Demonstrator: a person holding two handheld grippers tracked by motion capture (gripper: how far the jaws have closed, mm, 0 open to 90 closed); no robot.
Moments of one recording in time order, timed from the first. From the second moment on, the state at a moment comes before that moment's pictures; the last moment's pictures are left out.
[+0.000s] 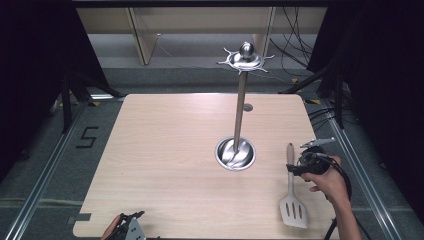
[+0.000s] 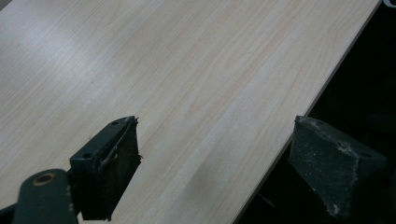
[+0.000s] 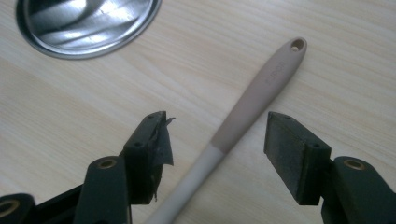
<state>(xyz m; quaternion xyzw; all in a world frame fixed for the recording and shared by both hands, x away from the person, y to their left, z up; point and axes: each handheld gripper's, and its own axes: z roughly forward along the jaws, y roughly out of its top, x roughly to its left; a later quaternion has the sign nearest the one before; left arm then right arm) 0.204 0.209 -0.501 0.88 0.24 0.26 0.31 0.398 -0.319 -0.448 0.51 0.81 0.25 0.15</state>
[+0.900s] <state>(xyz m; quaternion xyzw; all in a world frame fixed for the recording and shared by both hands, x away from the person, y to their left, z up) 0.204 0.210 -0.501 0.88 0.24 0.26 0.31 0.421 -0.310 -0.475 0.52 0.83 0.17 0.10</state>
